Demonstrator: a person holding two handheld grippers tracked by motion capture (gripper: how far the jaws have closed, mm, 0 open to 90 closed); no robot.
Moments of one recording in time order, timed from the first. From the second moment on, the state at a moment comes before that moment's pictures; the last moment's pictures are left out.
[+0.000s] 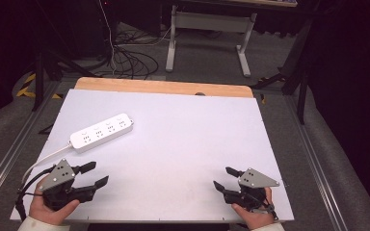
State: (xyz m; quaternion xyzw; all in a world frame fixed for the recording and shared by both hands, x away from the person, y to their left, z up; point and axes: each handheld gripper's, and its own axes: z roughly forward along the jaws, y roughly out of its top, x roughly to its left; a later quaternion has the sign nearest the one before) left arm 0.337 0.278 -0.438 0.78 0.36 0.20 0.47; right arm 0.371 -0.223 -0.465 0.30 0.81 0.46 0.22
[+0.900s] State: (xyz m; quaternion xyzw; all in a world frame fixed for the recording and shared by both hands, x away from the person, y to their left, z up) left arm 0.373 0.294 -0.394 0.78 0.38 0.21 0.46; right arm 0.372 -0.219 -0.466 0.29 0.81 0.45 0.22
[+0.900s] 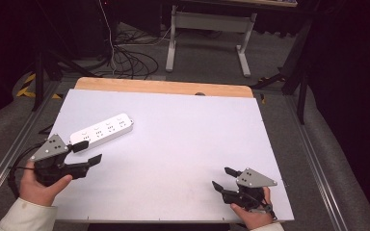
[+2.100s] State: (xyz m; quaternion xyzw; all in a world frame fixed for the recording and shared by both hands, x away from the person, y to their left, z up) left arm 0.449 0.327 -0.396 0.75 0.44 0.22 0.44; right arm 0.373 -0.217 -0.468 0.29 0.82 0.44 0.21
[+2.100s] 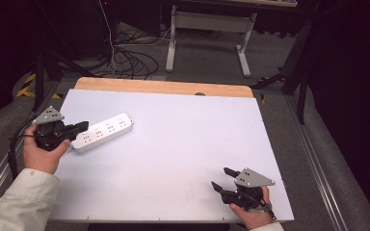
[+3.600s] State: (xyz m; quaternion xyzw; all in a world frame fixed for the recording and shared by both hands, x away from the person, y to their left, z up) left arm 0.512 0.325 -0.458 0.75 0.51 0.22 0.36; right arm 0.374 -0.218 -0.469 0.29 0.82 0.44 0.21
